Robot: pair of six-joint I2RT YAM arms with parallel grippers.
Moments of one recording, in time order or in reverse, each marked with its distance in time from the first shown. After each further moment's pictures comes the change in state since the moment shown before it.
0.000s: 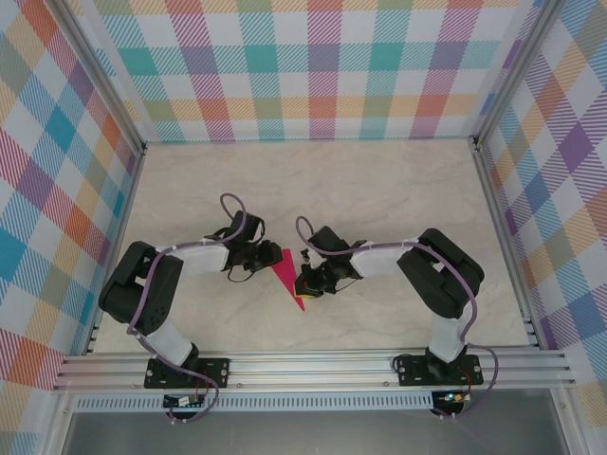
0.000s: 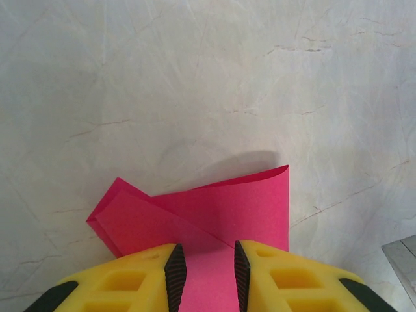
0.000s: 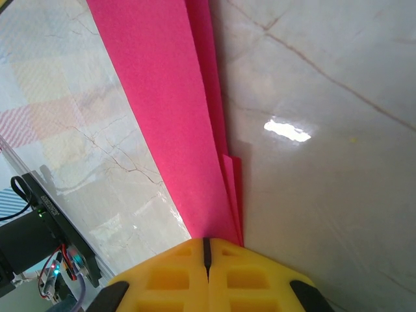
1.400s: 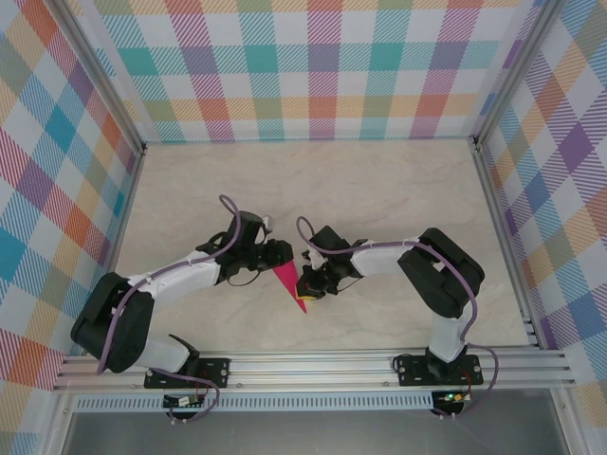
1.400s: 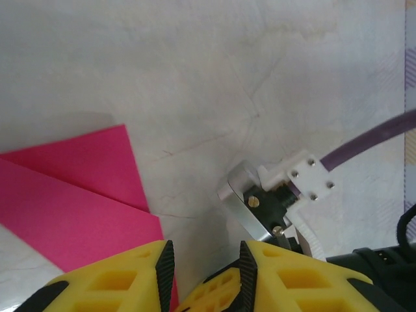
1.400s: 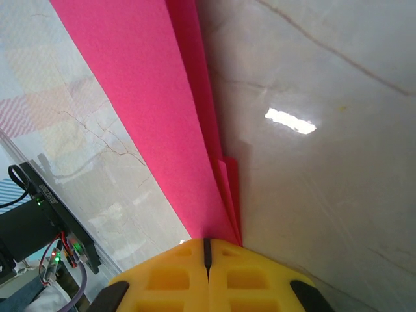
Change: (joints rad) left arm -0.133 -0.232 -0.046 0.017 0.043 -0.070; right arm -0.008 0.000 0.003 -0.034 -0.034 -0.010
